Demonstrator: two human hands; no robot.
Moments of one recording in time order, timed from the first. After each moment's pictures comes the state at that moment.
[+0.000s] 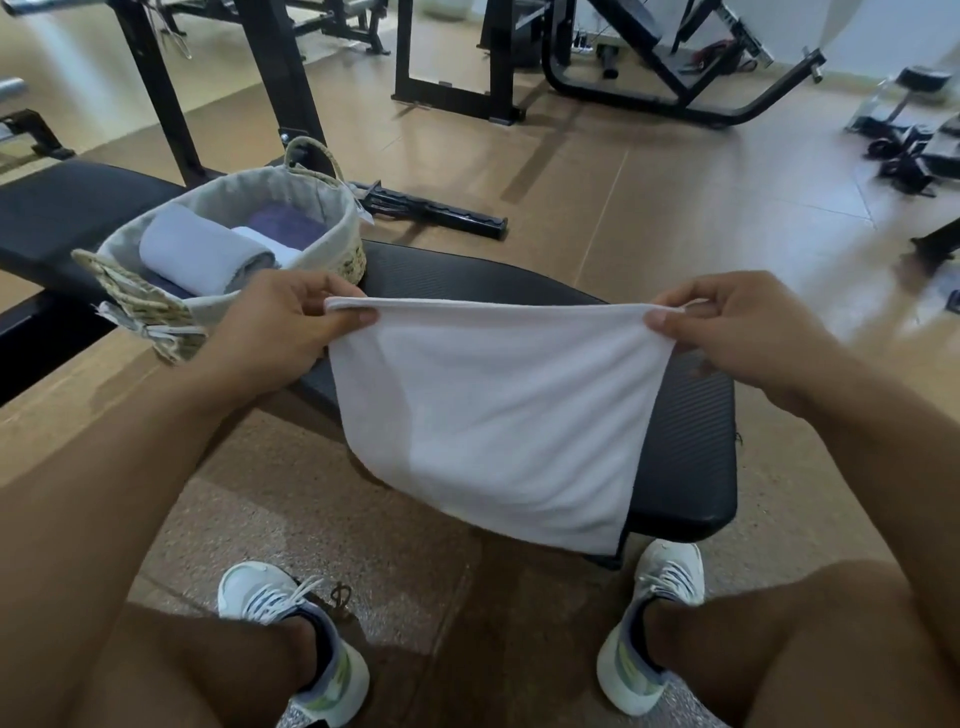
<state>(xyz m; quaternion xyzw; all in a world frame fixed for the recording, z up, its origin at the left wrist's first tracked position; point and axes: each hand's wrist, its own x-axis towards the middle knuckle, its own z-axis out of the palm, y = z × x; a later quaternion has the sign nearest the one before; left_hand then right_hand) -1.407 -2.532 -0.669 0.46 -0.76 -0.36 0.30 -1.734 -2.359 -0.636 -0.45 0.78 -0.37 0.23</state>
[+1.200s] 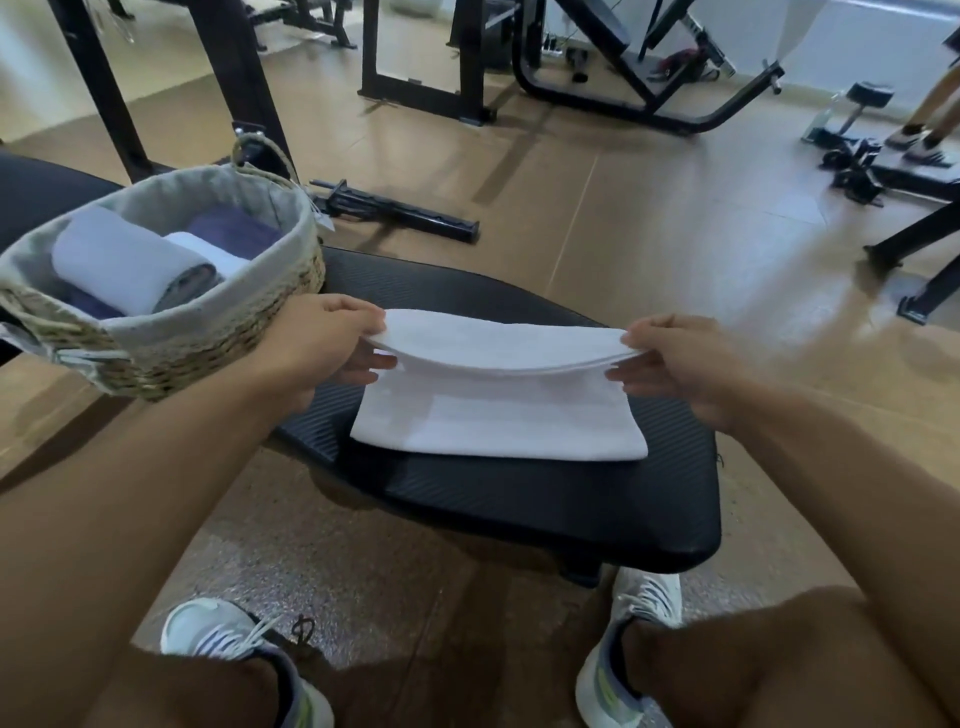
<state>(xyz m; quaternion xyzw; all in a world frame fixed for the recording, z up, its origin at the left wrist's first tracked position) -1.475 -2.565 -0.705 0.53 -0.57 -0.57 0.26 -1.775 -2.403 -0.696 -0.24 0.76 -0.47 0.38</state>
